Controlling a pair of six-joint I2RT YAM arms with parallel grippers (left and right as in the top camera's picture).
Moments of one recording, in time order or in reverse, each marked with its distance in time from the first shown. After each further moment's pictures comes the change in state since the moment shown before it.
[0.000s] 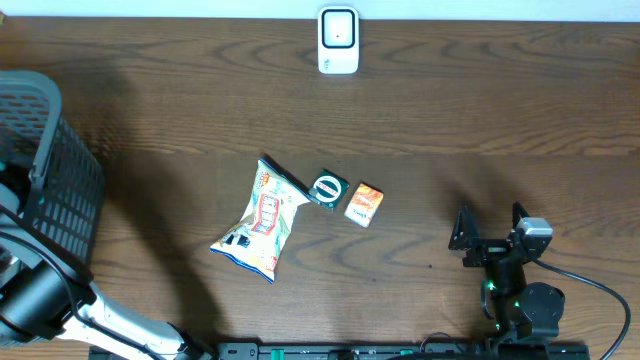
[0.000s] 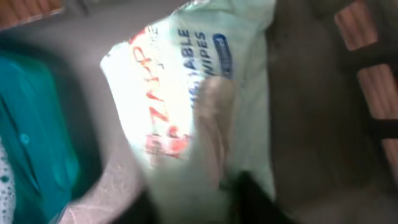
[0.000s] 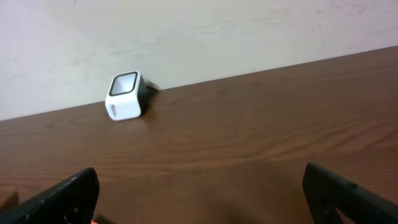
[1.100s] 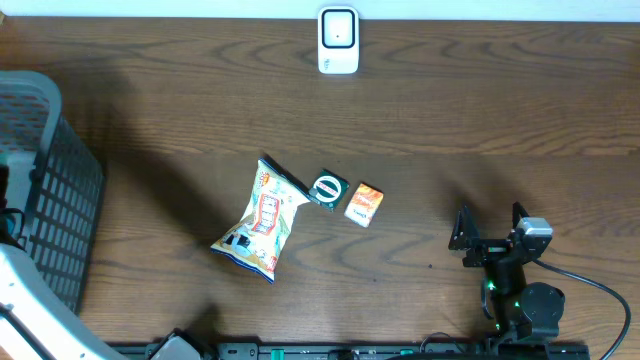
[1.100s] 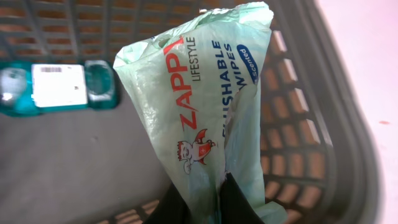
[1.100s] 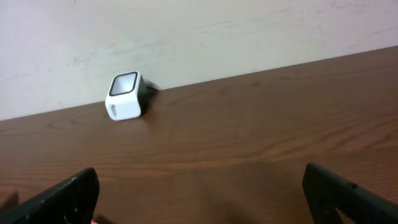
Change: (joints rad) left arm 0.001 -0.756 -0.024 -0.362 0.090 -0.254; right arm 0.000 0.000 0.000 0.000 0.000 0.000
